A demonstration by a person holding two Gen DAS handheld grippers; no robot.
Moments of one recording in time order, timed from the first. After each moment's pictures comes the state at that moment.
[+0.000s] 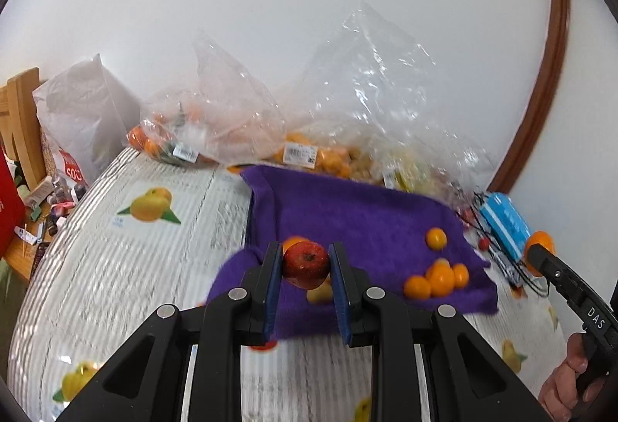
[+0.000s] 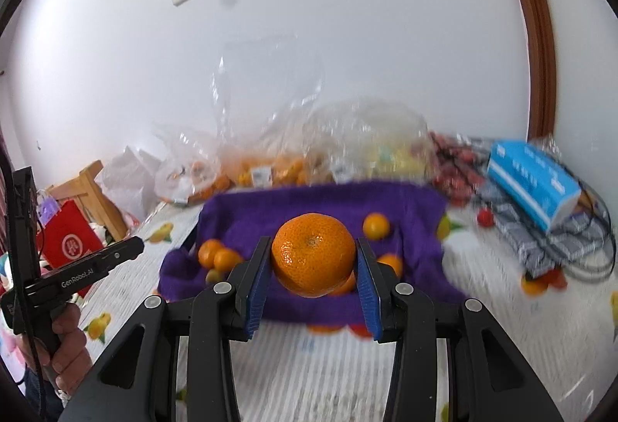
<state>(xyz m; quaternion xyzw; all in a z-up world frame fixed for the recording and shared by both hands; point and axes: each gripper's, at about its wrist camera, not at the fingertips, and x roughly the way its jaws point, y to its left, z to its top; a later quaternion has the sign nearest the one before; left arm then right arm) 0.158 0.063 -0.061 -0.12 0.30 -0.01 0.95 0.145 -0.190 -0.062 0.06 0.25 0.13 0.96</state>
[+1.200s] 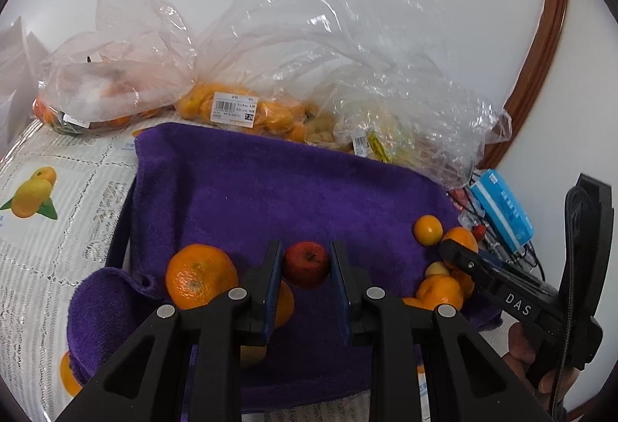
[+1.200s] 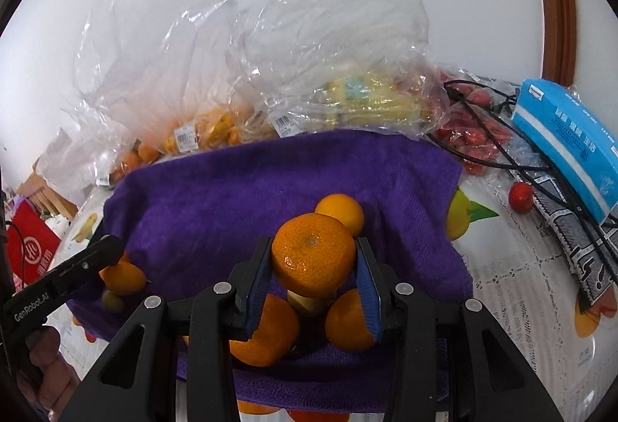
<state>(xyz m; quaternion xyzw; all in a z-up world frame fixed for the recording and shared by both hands) 0.243 0.011 -0.126 -0.13 0.34 -0.09 0.93 0.270 -0.200 -0.144 0.06 0.35 0.09 0.93</state>
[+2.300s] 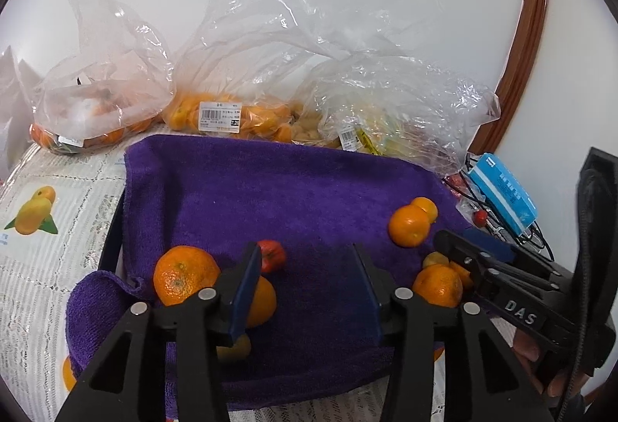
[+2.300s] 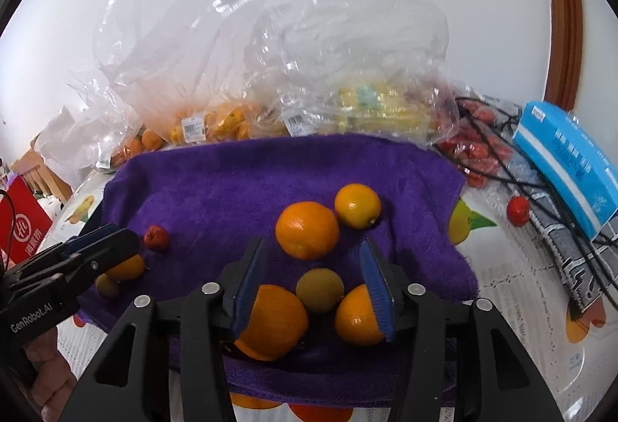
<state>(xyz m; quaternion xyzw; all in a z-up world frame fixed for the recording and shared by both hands) 0.238 -0.005 -0.124 -0.09 0.33 -0.09 0.93 0.259 -0.184 -0.139 0.02 0.32 0.09 0.94</state>
